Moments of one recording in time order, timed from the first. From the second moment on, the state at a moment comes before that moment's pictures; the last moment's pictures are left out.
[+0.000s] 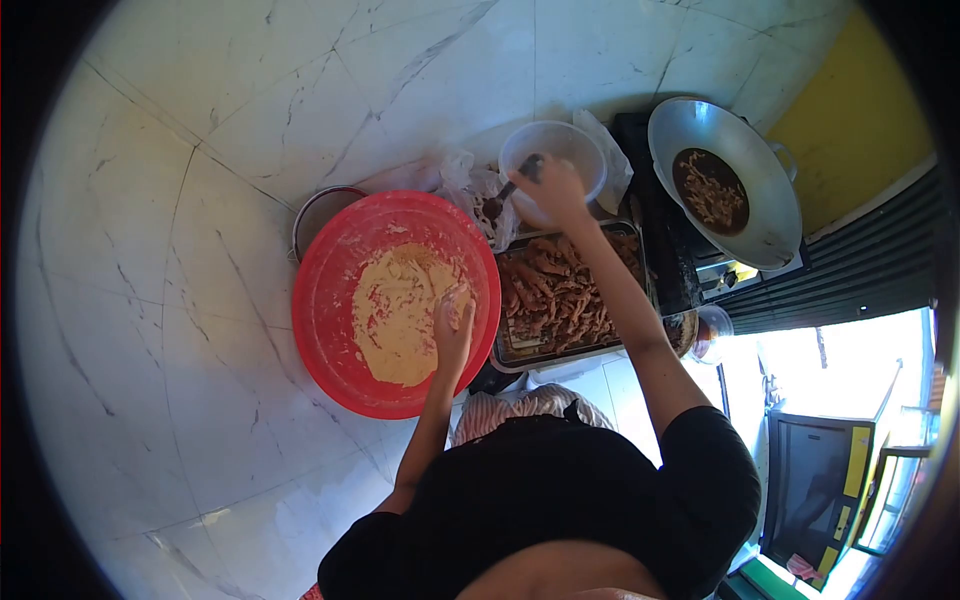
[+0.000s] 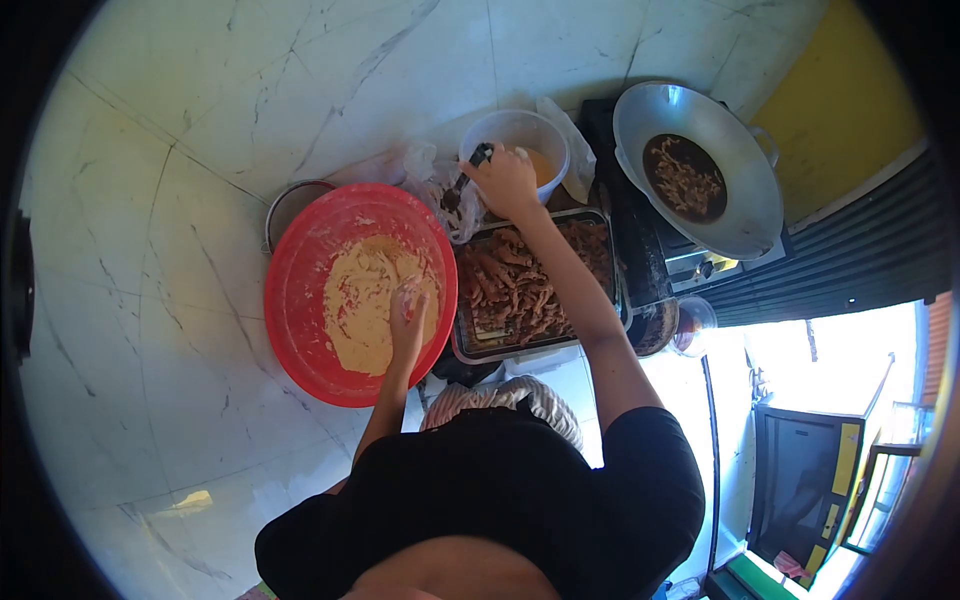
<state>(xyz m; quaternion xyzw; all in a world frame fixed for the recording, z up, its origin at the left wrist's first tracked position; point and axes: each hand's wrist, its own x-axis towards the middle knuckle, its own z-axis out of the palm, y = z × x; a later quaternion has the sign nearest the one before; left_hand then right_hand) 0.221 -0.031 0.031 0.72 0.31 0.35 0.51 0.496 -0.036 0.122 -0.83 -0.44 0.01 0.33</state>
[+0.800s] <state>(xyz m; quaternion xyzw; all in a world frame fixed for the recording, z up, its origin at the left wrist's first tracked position) 0.158 0.034 0.055 0.19 0.23 0.30 0.90 0.287 -0.068 0.115 -0.44 -0.78 0.22 0.38</state>
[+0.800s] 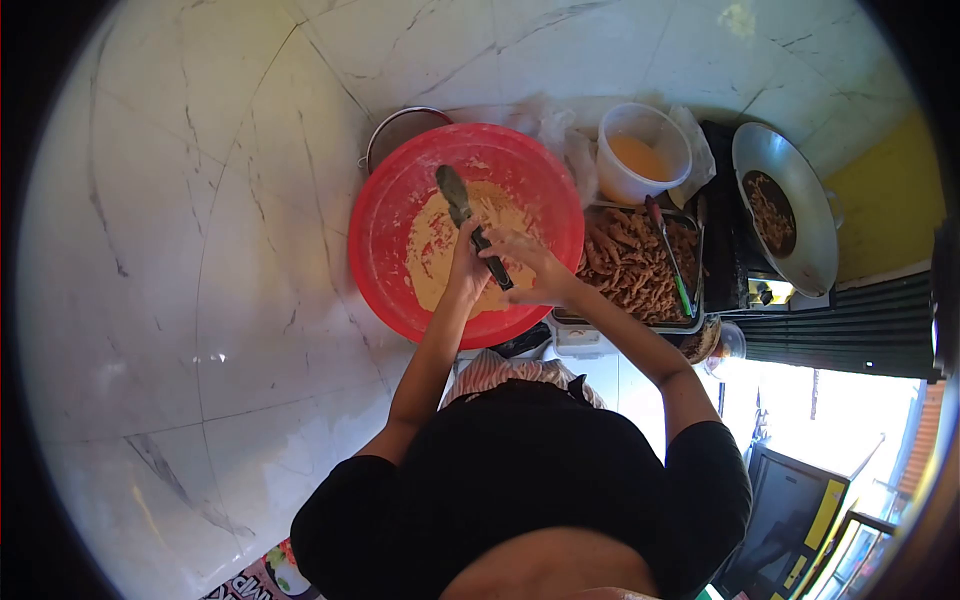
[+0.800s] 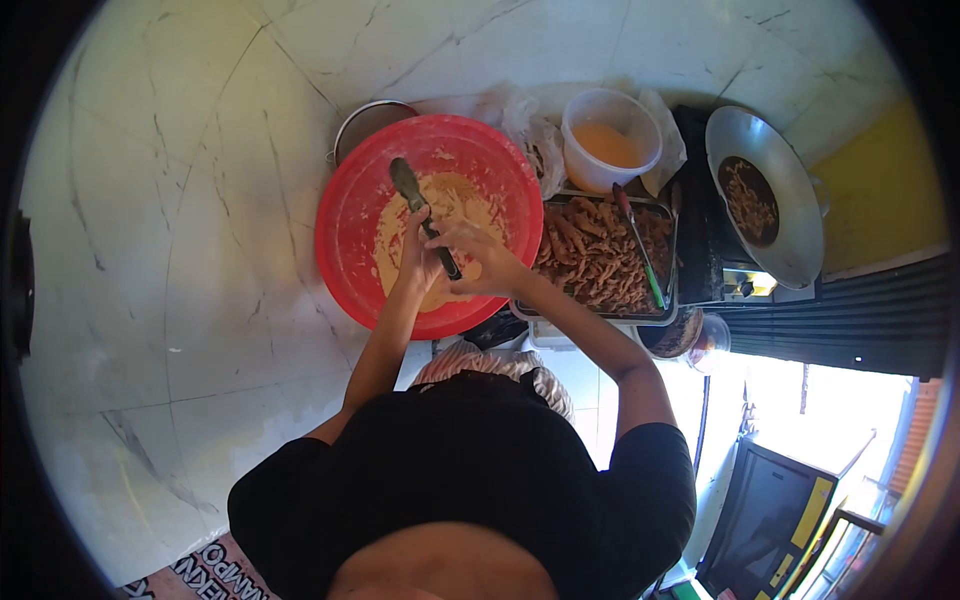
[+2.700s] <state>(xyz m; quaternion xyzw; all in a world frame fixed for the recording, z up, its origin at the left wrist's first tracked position) 0.008 0.061 0.034 0.77 0.42 0.38 0.30 0.297 0.031 0.015 -0.75 -0.62 0.20 0.16</state>
